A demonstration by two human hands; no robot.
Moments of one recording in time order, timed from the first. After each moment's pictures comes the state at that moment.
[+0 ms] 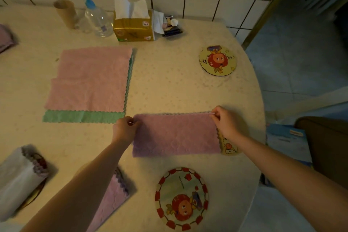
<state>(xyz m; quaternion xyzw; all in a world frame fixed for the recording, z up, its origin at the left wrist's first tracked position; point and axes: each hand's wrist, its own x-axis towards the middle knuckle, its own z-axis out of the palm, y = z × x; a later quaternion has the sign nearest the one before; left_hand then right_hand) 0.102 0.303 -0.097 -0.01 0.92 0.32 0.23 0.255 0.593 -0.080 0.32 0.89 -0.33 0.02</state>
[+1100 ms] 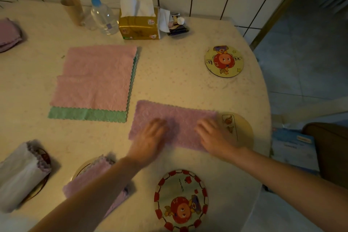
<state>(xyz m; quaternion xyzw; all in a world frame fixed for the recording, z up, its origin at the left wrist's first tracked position) 0.160 0.320 -0.088 0.47 0.86 0.17 0.10 0.272 0.557 -0.076 -0.05 0.99 -0.11 0.00</state>
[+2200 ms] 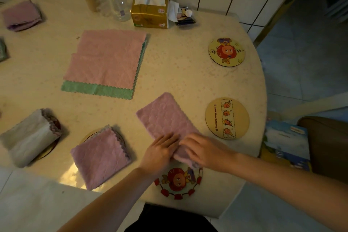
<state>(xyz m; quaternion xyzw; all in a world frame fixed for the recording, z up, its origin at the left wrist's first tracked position) 0.276 0.301 -0.092 0.46 0.86 0.15 0.16 0.339 0.499 -0.029 -0.27 0.95 -0.16 0.05</state>
